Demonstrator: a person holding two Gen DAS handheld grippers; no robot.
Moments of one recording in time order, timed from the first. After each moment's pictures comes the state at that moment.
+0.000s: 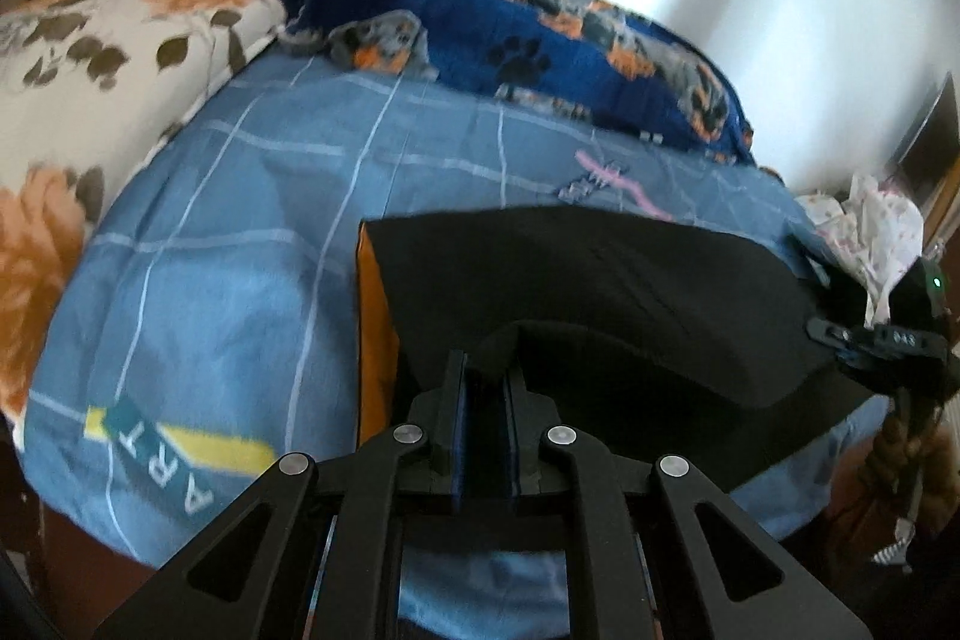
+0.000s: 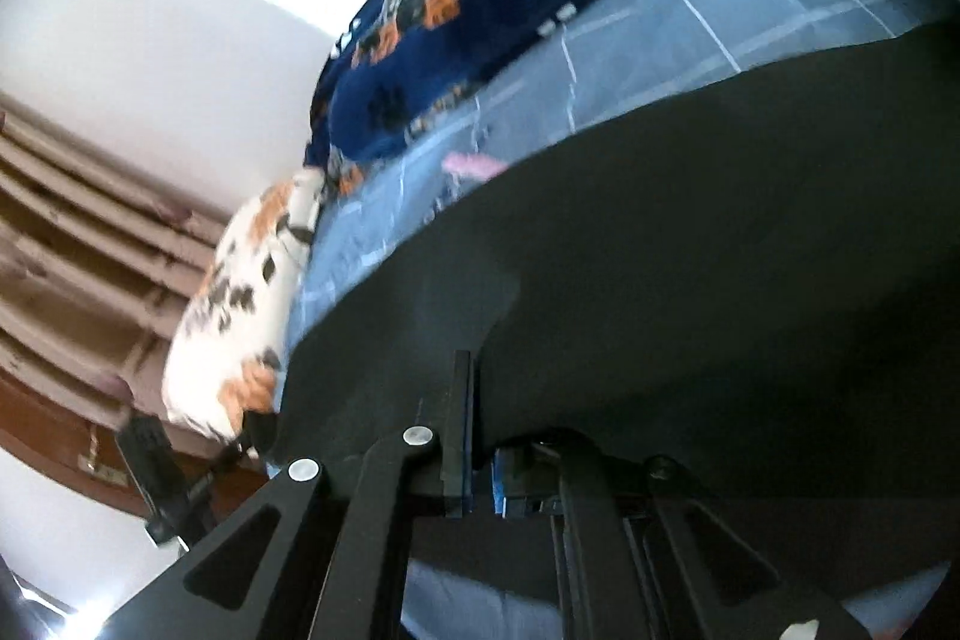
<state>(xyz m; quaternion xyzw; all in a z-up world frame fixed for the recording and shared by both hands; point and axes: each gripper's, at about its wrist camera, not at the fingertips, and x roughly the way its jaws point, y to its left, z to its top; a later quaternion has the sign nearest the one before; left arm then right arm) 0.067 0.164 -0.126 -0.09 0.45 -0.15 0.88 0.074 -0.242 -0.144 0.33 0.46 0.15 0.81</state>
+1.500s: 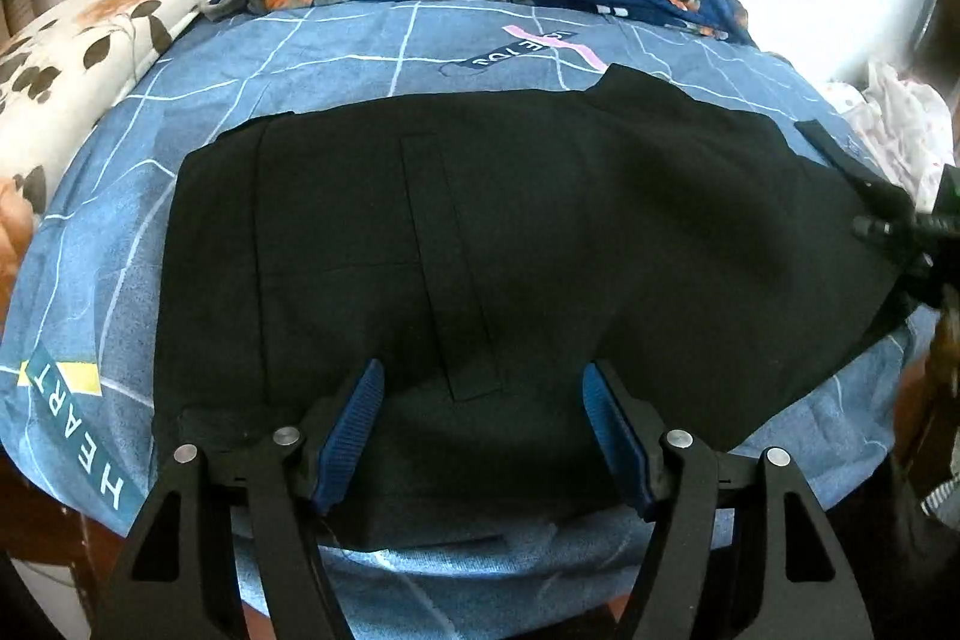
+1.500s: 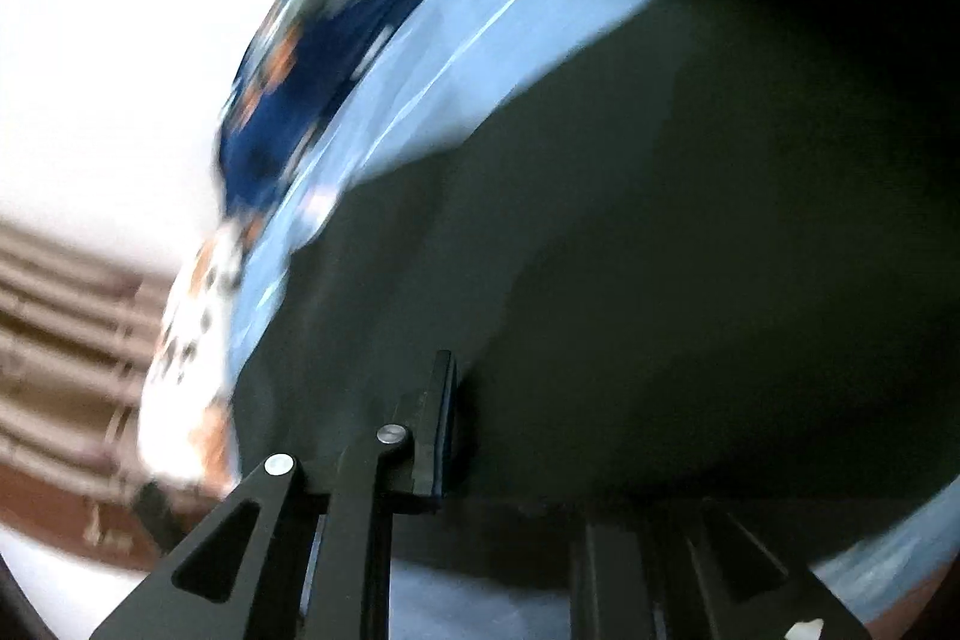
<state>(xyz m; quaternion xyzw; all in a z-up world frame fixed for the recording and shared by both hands) 0.055 0.057 -0.175 0.01 0.50 -0.14 0.86 0.041 -0.363 -0.196 0.39 0.46 0.04 0.80</state>
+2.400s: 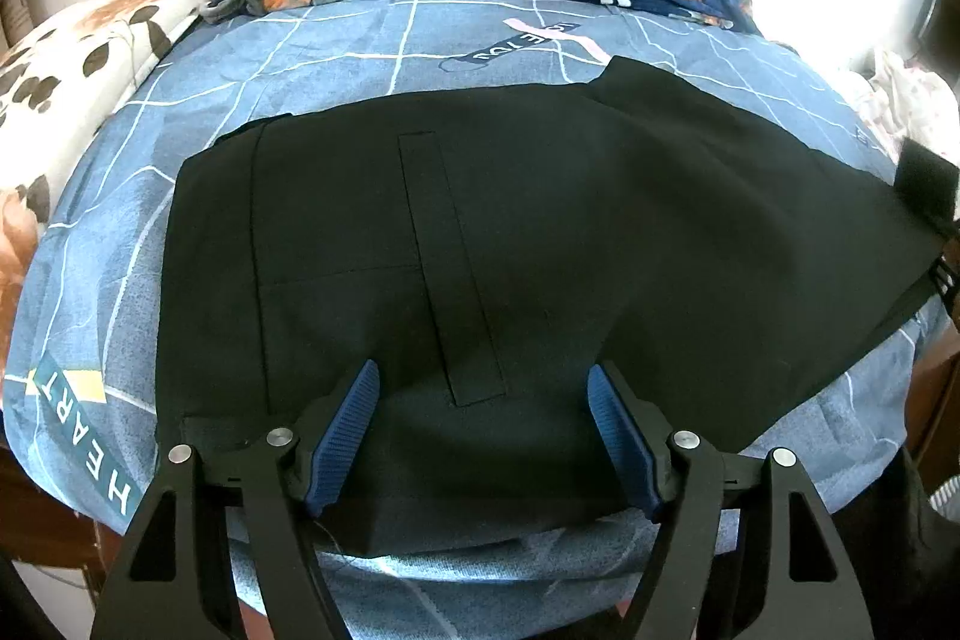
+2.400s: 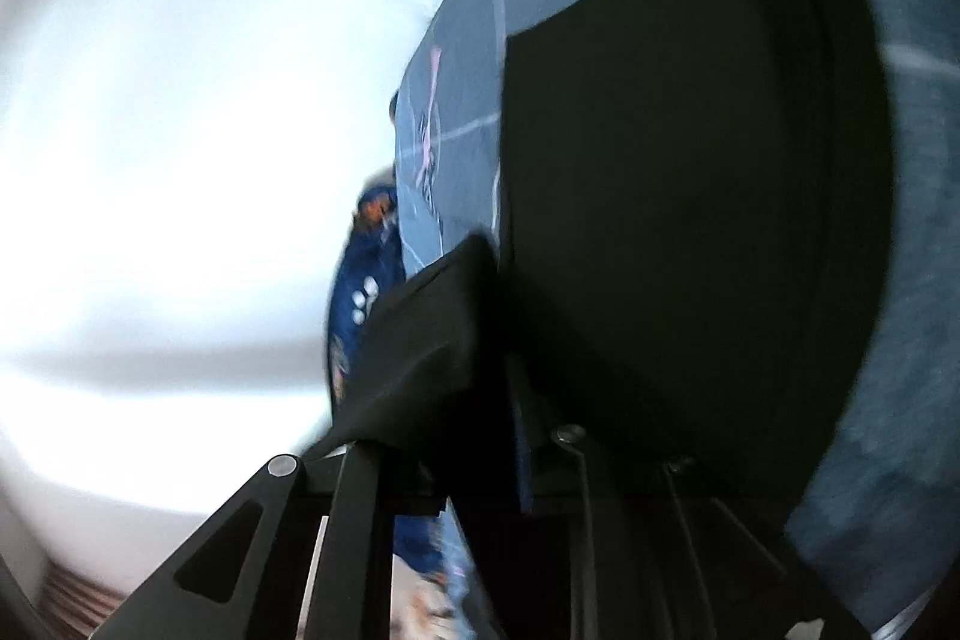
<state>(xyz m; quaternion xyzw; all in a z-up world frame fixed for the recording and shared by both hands) 0.058 0.056 -0.177 0.03 0.50 -0.14 0.86 -0.051 -0.605 -0.238 0.73 0.12 -0.09 0.67</state>
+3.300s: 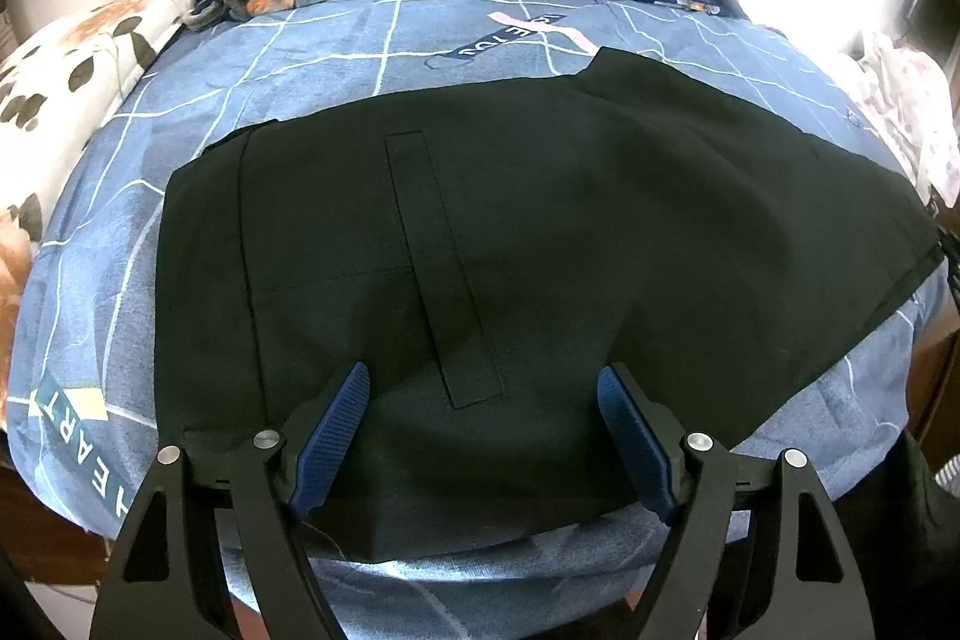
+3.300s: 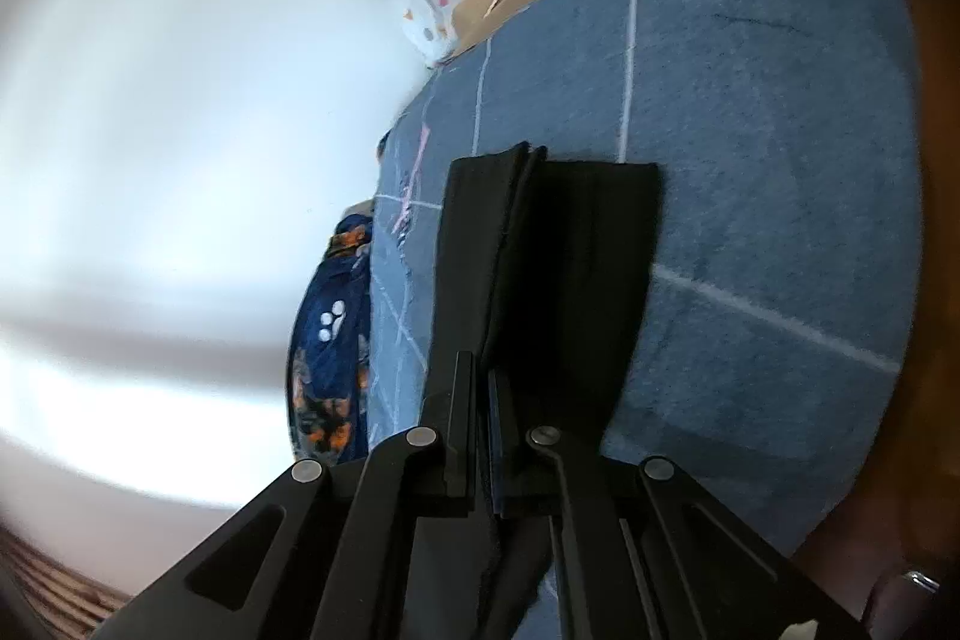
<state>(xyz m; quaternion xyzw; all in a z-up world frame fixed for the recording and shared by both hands) 0.059 0.054 -0.177 0.04 0.50 -0.15 0.85 -0.092 -0.624 -0.220 0.65 0.15 -0.13 0.73</state>
